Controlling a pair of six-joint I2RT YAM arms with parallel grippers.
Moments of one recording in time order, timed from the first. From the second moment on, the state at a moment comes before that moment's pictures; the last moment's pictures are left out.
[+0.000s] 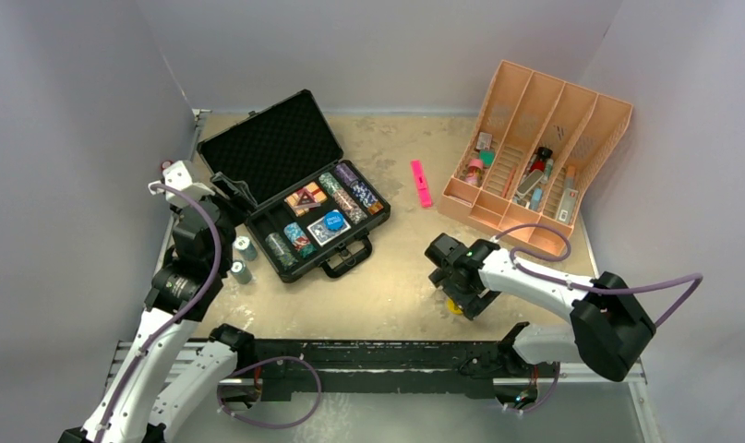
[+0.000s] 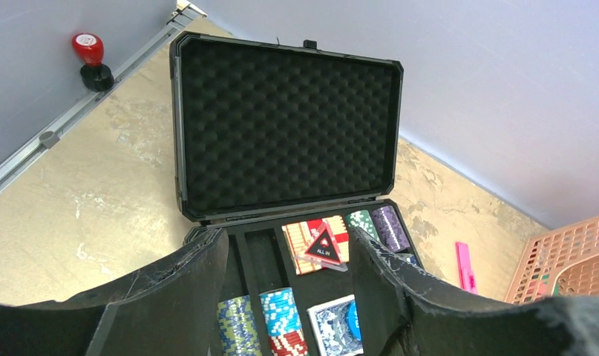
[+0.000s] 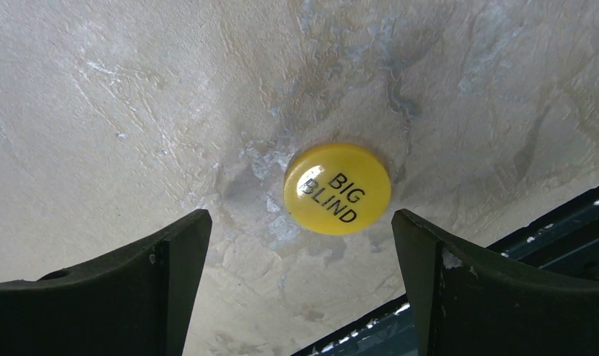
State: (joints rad) left arm -0.35 0.66 0.87 -0.40 -0.60 -0.55; right arm 0.75 1.28 0.68 -0.93 0.33 1.62
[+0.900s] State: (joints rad) left arm -0.35 0.66 0.87 -0.40 -0.60 -0.55; right arm 0.73 1.25 0.62 -0.86 0.32 1.61
